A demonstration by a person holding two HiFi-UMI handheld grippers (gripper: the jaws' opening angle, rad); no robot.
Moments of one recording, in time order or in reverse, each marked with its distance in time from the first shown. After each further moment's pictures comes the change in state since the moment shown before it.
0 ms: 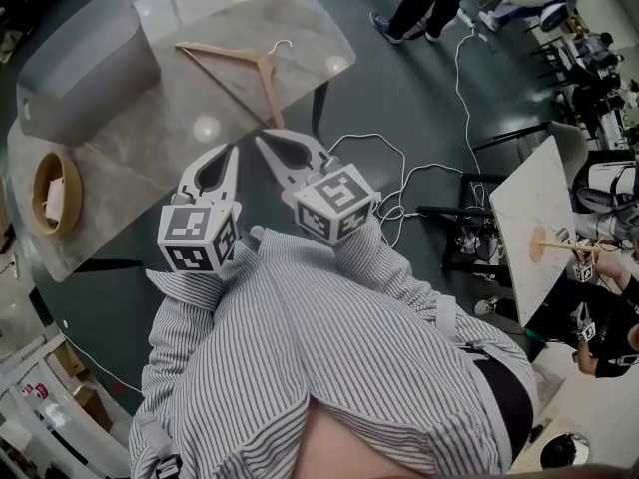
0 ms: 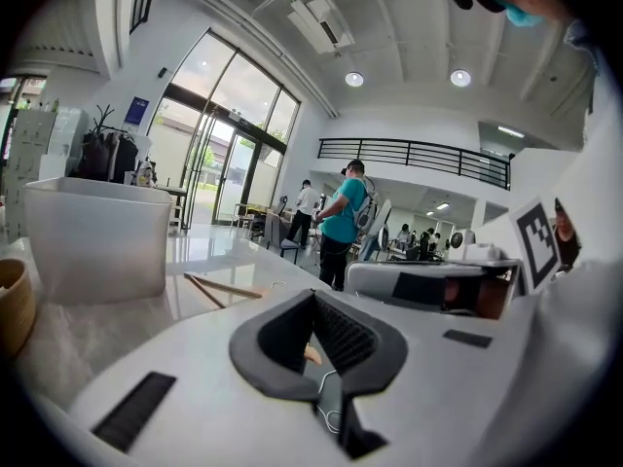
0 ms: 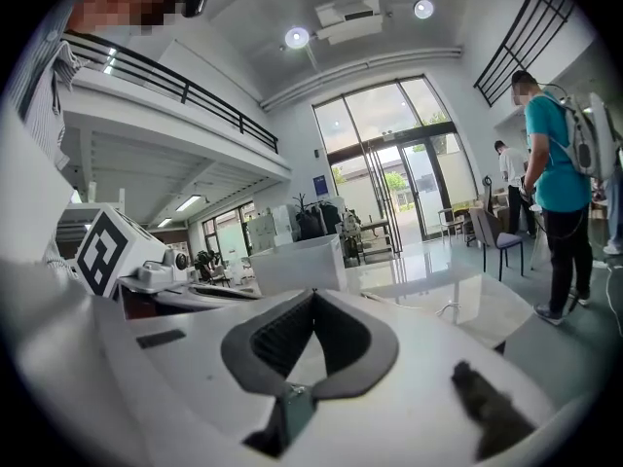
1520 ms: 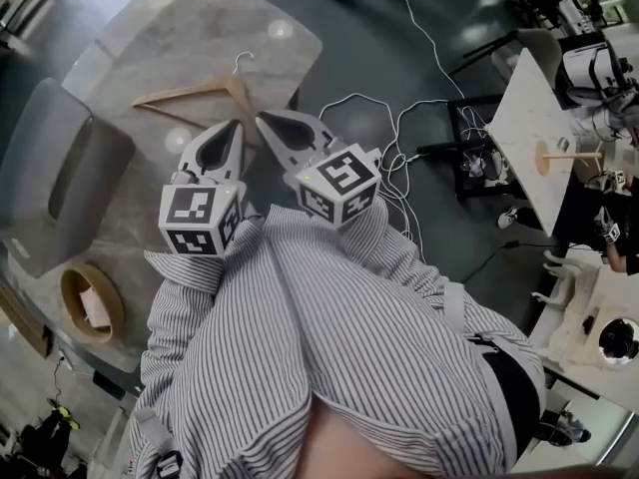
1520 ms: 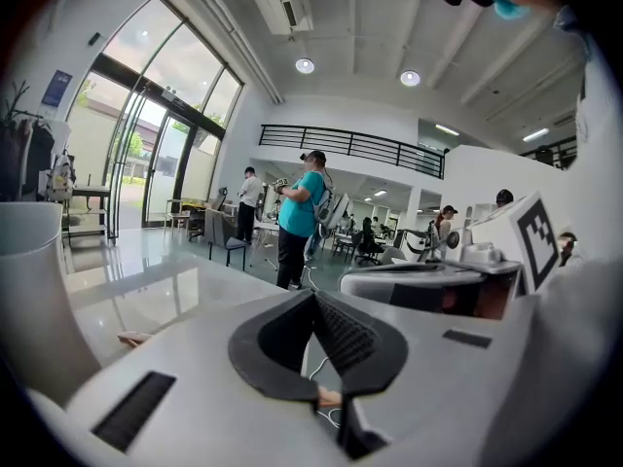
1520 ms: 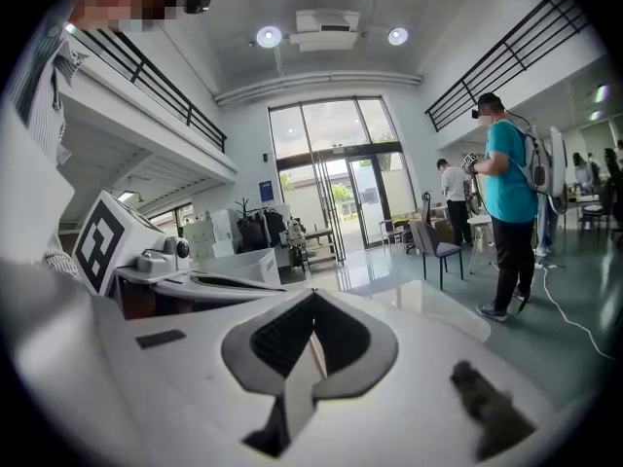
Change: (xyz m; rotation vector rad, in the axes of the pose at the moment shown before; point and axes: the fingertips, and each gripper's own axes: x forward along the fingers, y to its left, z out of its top) left arm 0.117 0.039 0.072 0.169 0.075 -0.360; right arm 0.068 -0.098 0.044 0.063 -0.040 -0.353
